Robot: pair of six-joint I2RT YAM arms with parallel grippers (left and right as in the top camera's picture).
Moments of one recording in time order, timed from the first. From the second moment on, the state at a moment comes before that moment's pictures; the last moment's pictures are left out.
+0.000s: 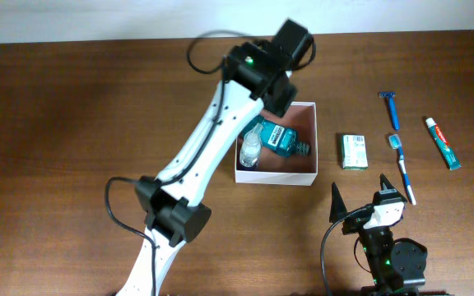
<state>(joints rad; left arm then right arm) -0.67 2.36 2.74 -1.47 -0.24 -0.06 0.04 0.01 0.01 -0.07 -0.09 0.00</state>
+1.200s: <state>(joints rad) 0.03 2.36 3.09 -1.68 -0.22 -0.29 0.04 0.01 0.01 -0.07 -0.09 0.00</state>
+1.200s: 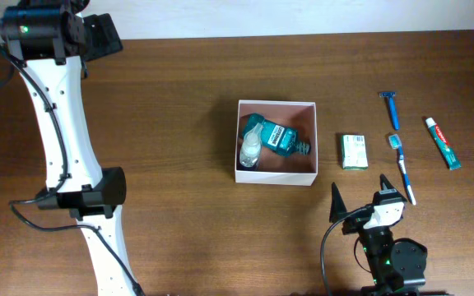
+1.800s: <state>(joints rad) 0.03 2.36 3.09 -1.68 -0.21 -0.29 0.04 0.03 0.10 0.01 -0.15 0.12</state>
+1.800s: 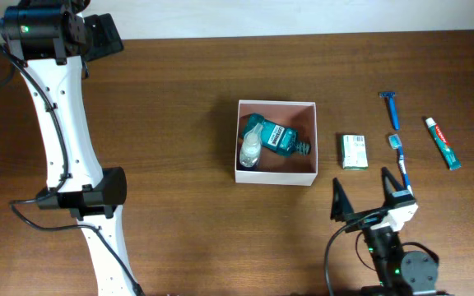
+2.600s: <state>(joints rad) 0.03 2.36 3.09 -1.69 -0.21 -0.29 -0.15 1.43 1.30 -0.81 -0.05 -0.03</state>
